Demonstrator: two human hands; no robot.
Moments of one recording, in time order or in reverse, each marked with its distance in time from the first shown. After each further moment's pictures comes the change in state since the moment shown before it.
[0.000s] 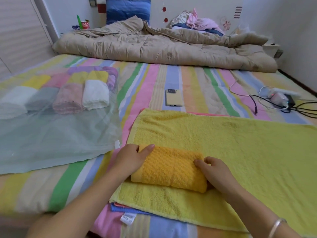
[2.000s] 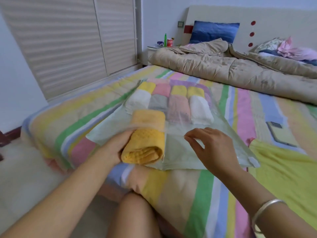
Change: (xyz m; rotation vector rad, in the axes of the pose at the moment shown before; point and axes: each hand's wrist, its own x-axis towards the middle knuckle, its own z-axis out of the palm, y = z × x) left_hand -0.004 -0.308 -0.219 -1.290 0.051 -0.195; right_hand -0.040 -0.242 0.260 -0.421 0.321 -1.413
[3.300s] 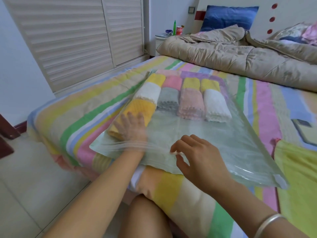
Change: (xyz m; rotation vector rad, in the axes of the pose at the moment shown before) left_hand 0.104 -0.043 -0.026 1.584 0.652 0.276; right_hand 0.001 -0.045 0.046 0.044 -0.257 -0.080
